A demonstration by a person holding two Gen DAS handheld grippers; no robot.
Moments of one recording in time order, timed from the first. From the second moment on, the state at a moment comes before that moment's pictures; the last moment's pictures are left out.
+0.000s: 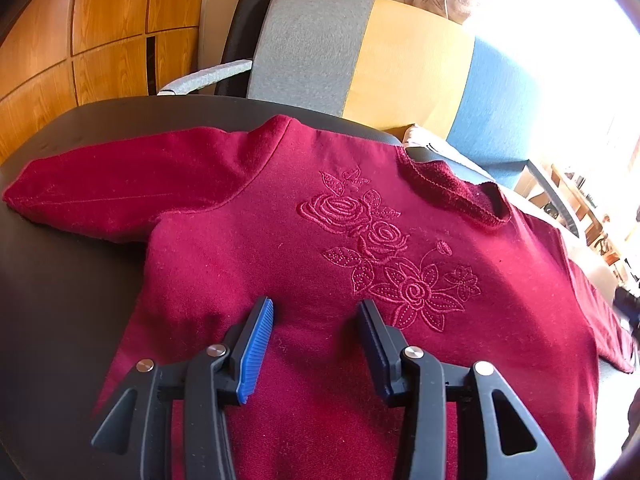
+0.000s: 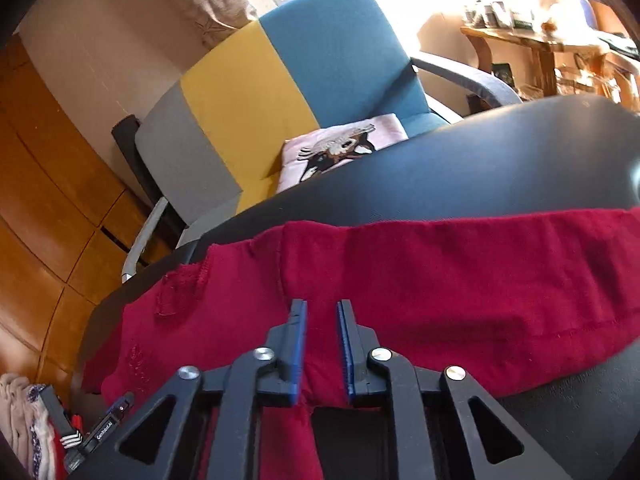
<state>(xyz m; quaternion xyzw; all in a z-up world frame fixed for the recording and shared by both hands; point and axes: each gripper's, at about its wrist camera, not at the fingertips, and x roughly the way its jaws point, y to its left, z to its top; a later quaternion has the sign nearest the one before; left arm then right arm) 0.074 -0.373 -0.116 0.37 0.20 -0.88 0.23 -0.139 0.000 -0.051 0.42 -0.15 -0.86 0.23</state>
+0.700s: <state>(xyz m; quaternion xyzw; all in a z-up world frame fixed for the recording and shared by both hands) 0.071 -0.367 -0.113 0.38 0.19 -0.88 0.22 -0.170 0.252 -0.087 0.37 -0.30 -0.88 -0.02</state>
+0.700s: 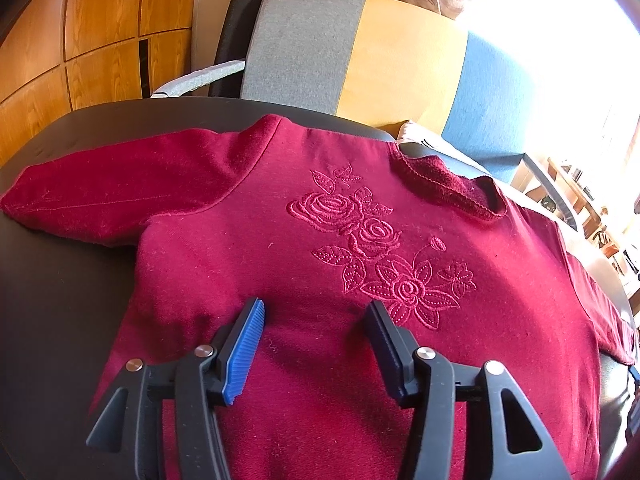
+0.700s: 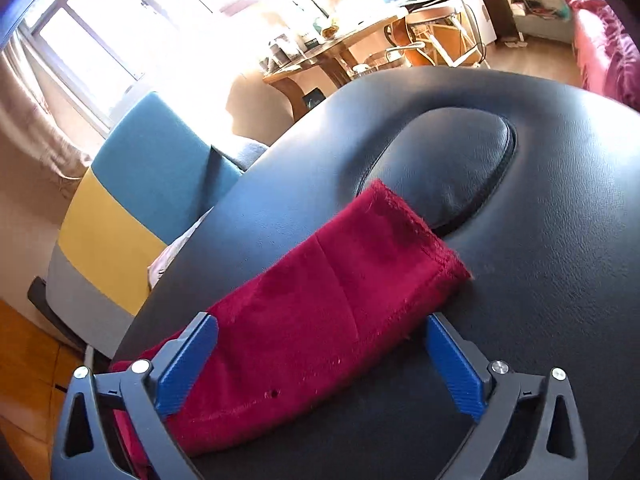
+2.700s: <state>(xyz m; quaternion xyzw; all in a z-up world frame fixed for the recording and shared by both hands) -0.062 -0.311 -0.063 0.46 0.27 -0.84 -0.10 -0.016 -0.091 -0.091 0.40 0.12 -0.86 0.31</state>
